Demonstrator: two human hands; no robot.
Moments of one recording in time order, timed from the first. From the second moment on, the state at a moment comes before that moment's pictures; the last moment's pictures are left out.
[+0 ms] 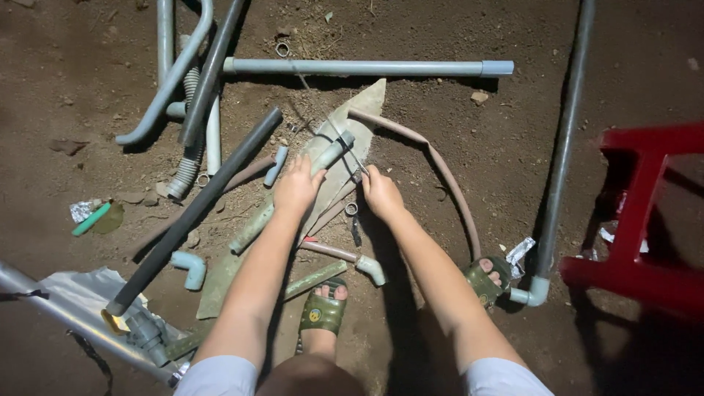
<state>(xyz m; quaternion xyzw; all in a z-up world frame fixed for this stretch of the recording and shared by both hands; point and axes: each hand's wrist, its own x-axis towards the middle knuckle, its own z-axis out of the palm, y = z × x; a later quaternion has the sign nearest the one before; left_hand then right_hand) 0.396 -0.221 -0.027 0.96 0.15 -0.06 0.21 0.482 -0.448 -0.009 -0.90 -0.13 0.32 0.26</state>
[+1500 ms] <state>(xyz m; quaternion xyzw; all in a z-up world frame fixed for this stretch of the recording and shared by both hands) 0.401 -0.230 -0.087 0.99 0.04 0.01 0.11 0.481 -0.511 0.006 -0.91 -0.17 0.33 0.17</state>
